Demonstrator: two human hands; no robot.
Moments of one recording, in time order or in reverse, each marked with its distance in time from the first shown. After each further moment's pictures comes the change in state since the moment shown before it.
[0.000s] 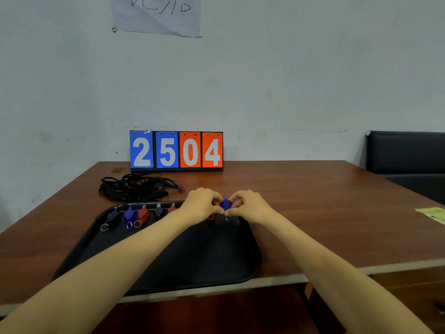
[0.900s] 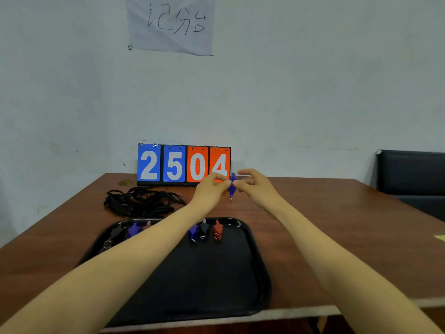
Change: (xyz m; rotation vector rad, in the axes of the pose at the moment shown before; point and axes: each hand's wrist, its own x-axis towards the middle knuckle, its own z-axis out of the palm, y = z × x) left_hand 0.032 0.012 -0.031 -0.719 0.363 -0.142; right_hand 0.036 -0.031 -0.040 0.402 0.224 -0.143
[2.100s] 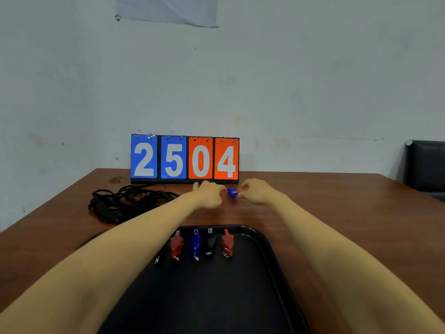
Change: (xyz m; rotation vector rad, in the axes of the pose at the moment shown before) left_hand 0.107 -0.085 0.001 0.976 -0.415 -0.038; right_hand 0.109 0.068 0.037 -0.691 -0.212 0.188
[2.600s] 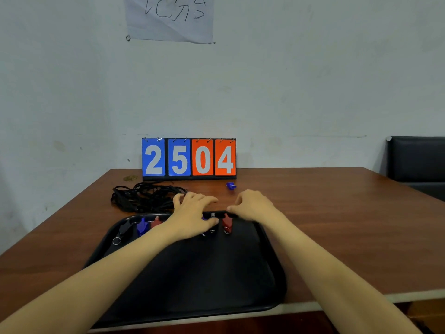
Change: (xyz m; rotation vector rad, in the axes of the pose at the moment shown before) left_hand -0.149 -0.003 0.006 -0.035 0.247 0.112; right_hand -0.119 -0.040 0.007 -0.068 0.008 0.071
